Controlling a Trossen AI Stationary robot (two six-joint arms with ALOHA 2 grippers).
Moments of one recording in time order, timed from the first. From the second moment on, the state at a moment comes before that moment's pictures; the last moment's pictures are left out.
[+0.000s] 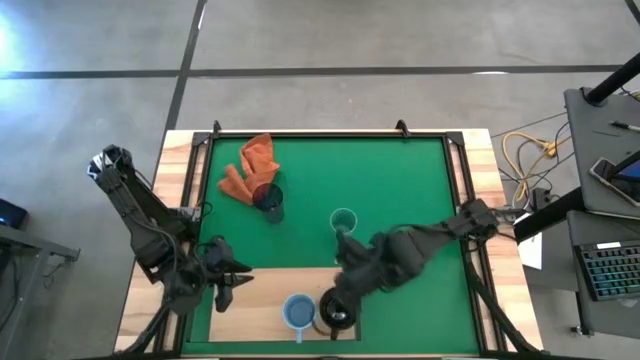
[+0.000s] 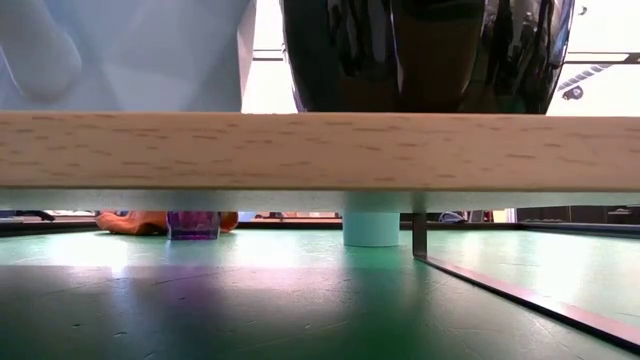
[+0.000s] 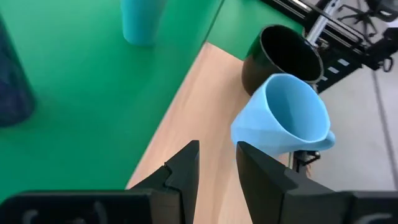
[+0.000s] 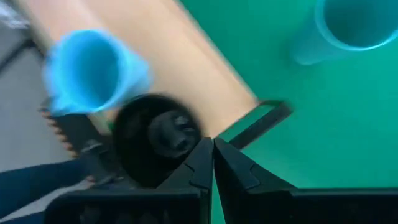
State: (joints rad) left arm -0.93 1.12 0.92 -0.69 -0.71 -1.23; right arm 0.49 2.06 2.33 -1.52 0.19 1.12
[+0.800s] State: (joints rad) left arm -0.93 1.03 0.86 -0.57 -0.68 -1.17; right arm 0.81 1.97 1.83 -1.31 0.42 2.22
